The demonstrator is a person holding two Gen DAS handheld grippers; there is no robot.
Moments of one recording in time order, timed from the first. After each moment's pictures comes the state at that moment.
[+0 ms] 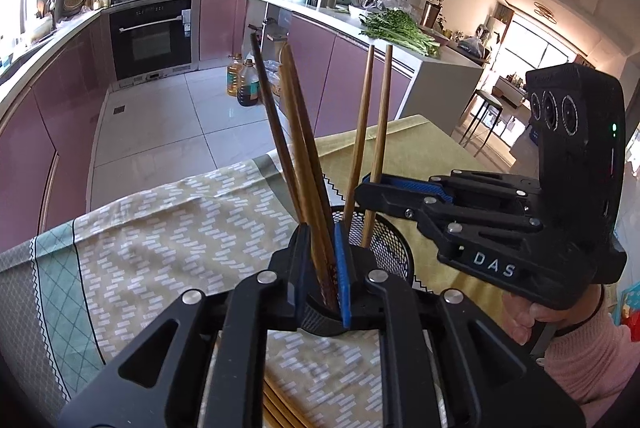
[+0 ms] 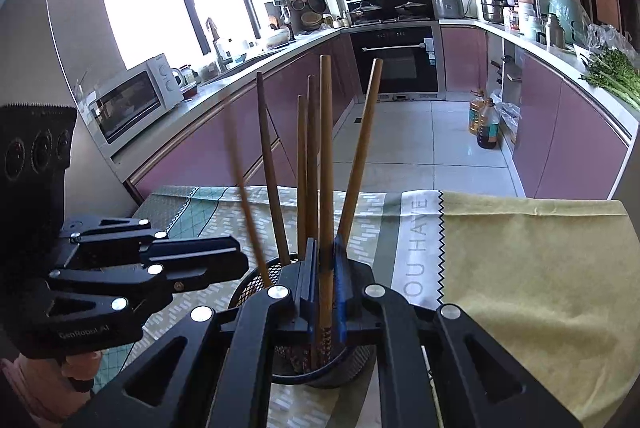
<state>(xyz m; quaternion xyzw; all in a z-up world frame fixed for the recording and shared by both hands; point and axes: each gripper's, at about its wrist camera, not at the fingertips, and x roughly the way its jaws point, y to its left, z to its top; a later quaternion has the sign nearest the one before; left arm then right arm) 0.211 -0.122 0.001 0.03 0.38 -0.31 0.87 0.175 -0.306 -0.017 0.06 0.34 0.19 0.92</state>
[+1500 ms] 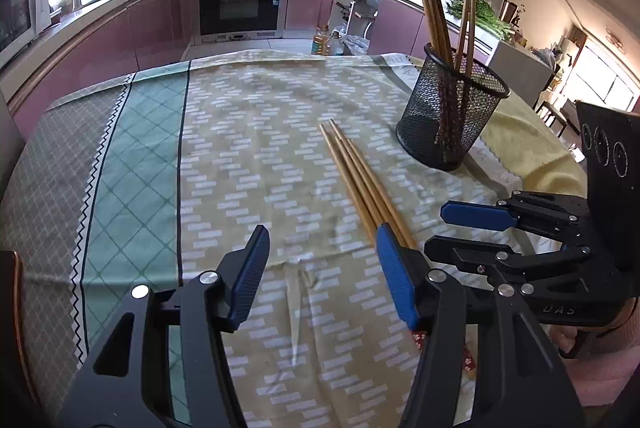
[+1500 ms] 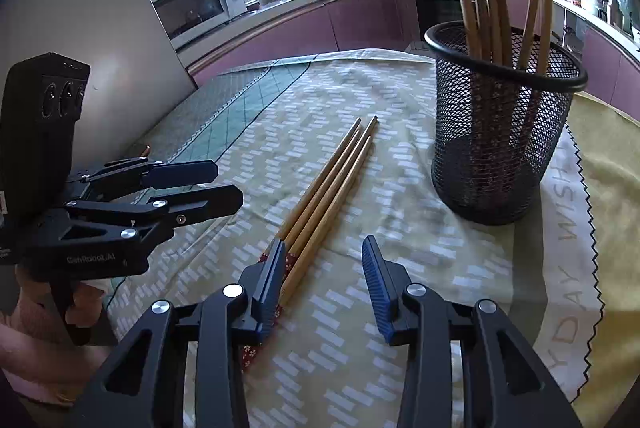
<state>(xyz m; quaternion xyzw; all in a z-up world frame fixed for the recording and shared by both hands) 0.096 -0.005 -0.098 0.00 0.42 -0.16 0.90 0.081 -0.216 -0.110 0.00 0.42 0.29 0.86</state>
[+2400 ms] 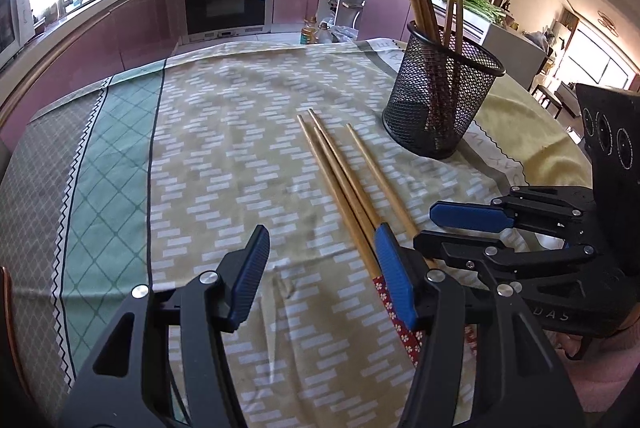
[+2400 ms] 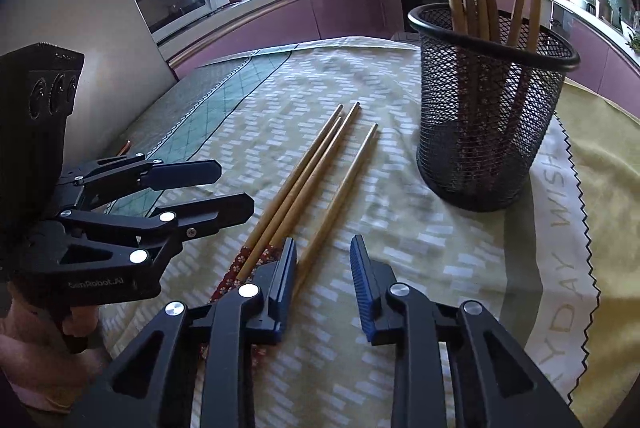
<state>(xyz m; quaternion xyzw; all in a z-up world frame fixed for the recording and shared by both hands) 0.109 -0.028 -0.107 0.02 0.42 -0.18 0.89 0.082 -0.220 -0.115 0.00 0.43 0.25 0.87</state>
